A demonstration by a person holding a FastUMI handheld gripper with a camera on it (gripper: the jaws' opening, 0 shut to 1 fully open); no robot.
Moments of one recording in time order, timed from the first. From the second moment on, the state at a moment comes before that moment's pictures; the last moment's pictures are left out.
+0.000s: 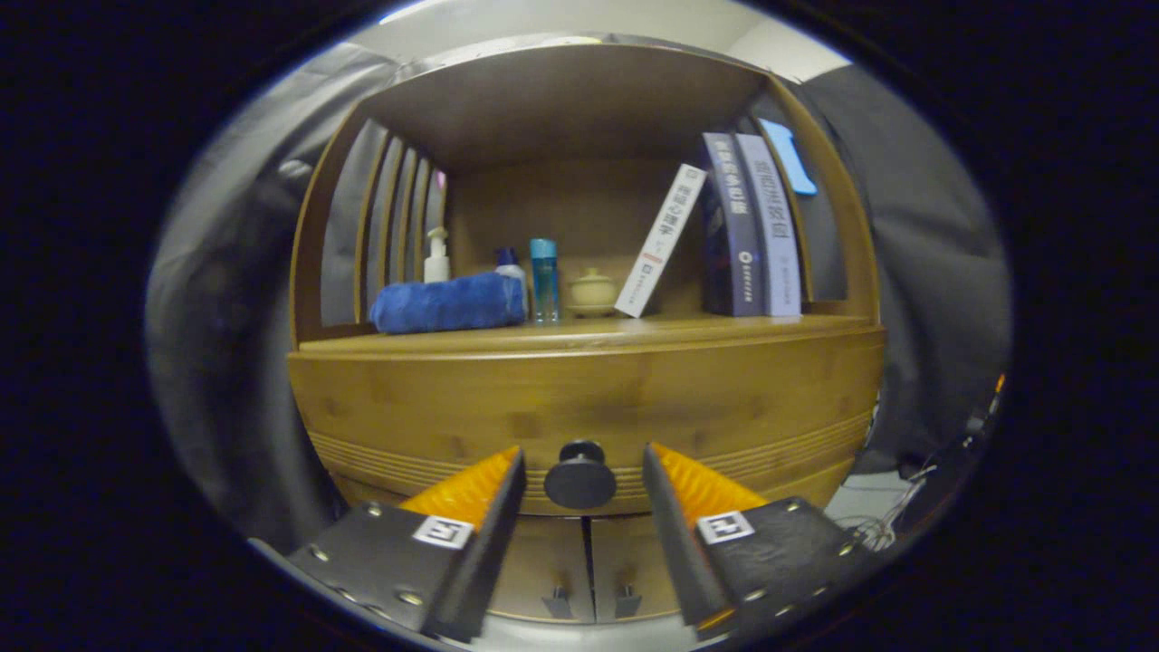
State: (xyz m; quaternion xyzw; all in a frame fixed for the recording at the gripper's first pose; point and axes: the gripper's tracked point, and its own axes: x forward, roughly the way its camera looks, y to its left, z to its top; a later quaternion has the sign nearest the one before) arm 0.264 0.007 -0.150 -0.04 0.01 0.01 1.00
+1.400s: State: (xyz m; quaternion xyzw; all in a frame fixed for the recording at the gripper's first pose) arm 0.124 0.006 -0.174 -0.01 0.05 0.03 1.00
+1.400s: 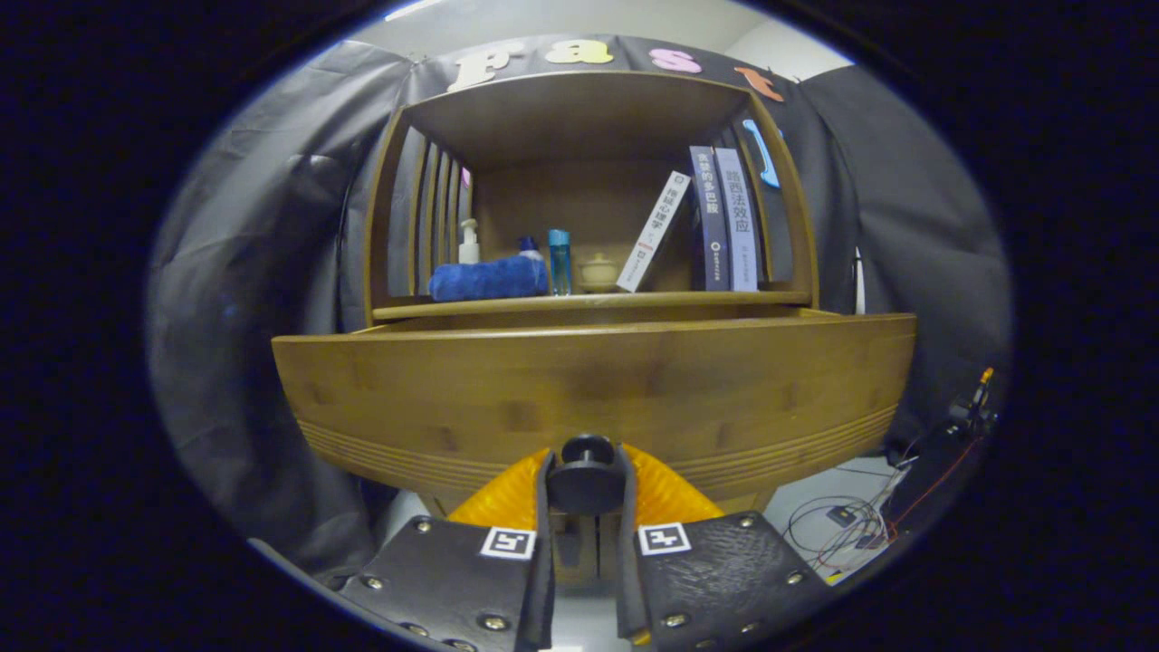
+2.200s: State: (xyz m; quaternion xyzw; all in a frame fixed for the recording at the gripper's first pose) arm 0.084 -0.002 -0.124 0.01 0.06 0.00 1.00
